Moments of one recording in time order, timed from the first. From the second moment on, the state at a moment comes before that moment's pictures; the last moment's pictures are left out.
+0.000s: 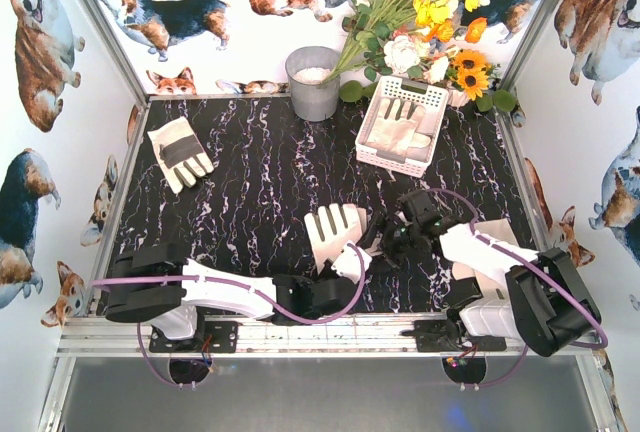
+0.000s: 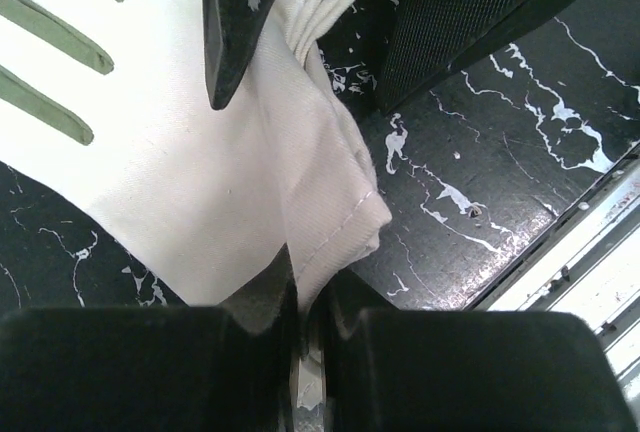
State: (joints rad) left arm -1.46 1.54 0.72 0.07 -0.61 -0.46; right arm 0.44 1.26 0.54 -0.32 -0.57 1.08
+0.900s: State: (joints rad) left arm -1.46 1.51 0.71 0.08 -0.55 -0.46; right arm 0.44 1.29 0.46 -0.07 -0.58 1.08
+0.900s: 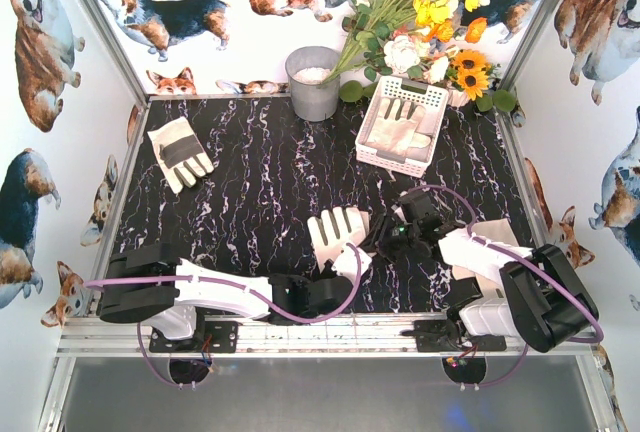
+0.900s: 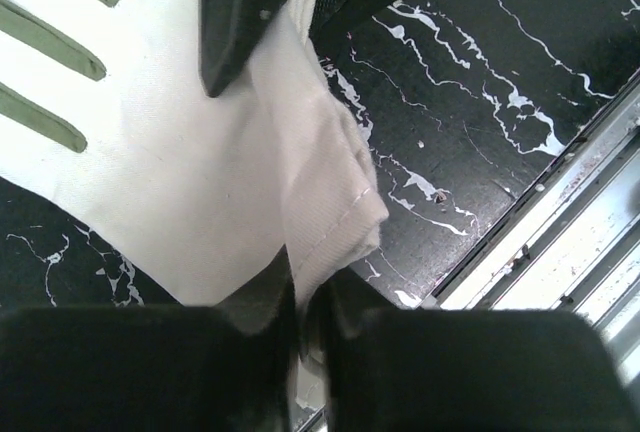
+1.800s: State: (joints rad) left arm -0.87 1.20 0.56 0.29 -0.01 -0.81; right arm 0.38 1.10 0.64 -0.36 -0.51 0.66
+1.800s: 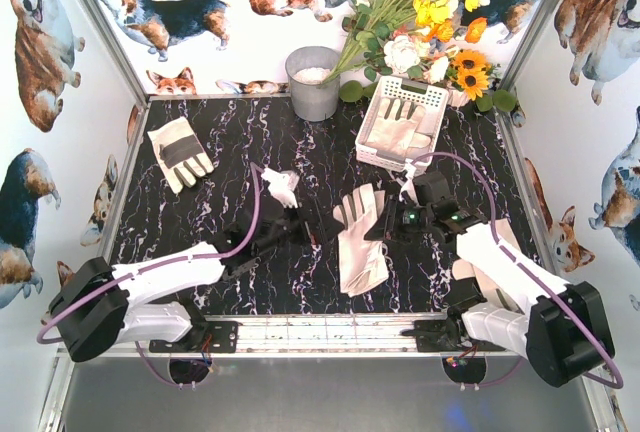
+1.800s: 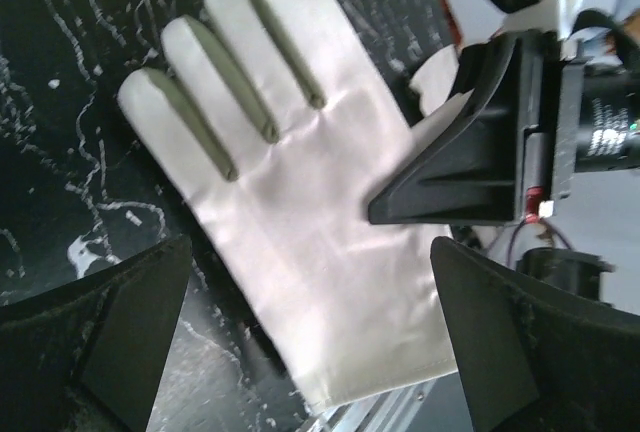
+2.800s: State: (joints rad) left arm -0.66 1.18 0.62 0.71 0.48 -0.96; right arm 0.38 0.90 0.84 -0.09 -0.73 0.72
